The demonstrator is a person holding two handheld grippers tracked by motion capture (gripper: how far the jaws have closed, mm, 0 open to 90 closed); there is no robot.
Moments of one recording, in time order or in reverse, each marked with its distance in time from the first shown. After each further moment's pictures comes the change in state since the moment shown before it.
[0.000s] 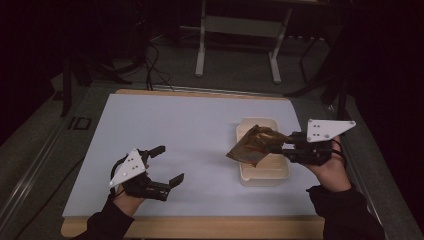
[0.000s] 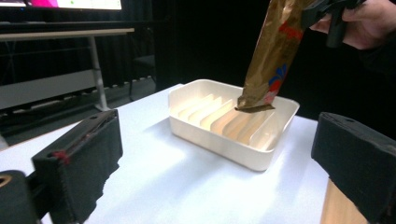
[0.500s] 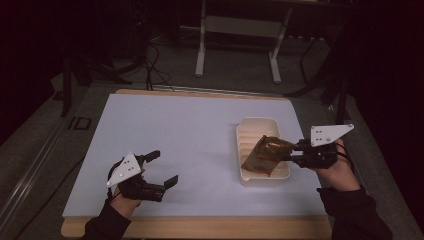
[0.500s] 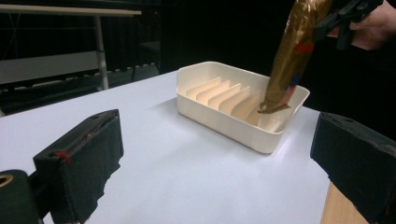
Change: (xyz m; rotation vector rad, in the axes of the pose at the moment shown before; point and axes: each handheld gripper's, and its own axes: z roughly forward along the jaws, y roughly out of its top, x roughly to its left) left arm 0.011 -0.021 -0.005 0.030 0.009 -0.065; right arm -0.019 -0.044 -0.011 0.116 0.052 0.040
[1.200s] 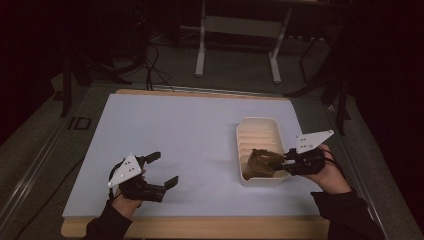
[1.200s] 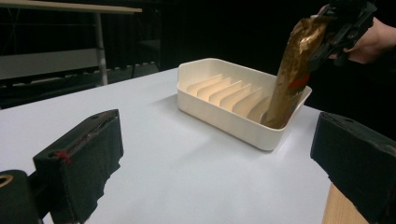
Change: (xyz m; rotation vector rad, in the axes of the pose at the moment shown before) left arm 0.002 -0.008 0.002 -0.003 0.000 -0.019; right arm 0.000 -0.024 0.031 0.117 0.057 0.057
